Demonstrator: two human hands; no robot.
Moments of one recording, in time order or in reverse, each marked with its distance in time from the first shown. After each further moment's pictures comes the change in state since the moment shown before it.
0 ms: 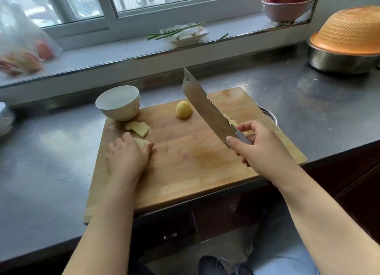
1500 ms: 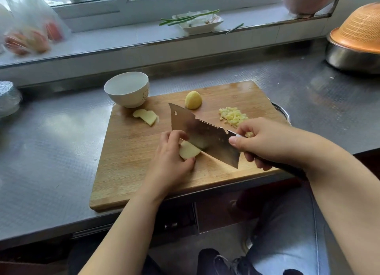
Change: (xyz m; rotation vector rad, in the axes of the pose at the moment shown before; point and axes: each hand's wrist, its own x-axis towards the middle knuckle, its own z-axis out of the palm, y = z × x) left_hand -0.059 0.025 0.015 -0.652 -0.171 0.416; right_hand 0.010 -0.044 -0.008 -0.309 -0.479 0.095
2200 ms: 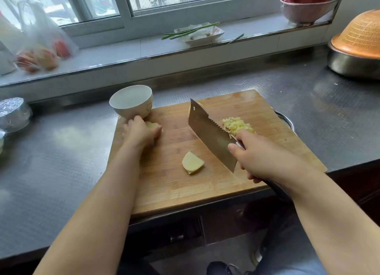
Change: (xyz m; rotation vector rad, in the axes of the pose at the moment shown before) left_hand 0.115 -0.047 -0.061 0.351 0.145 -0.484; right_hand 0.011 -0.009 0.020 -0.135 0.128 0.062
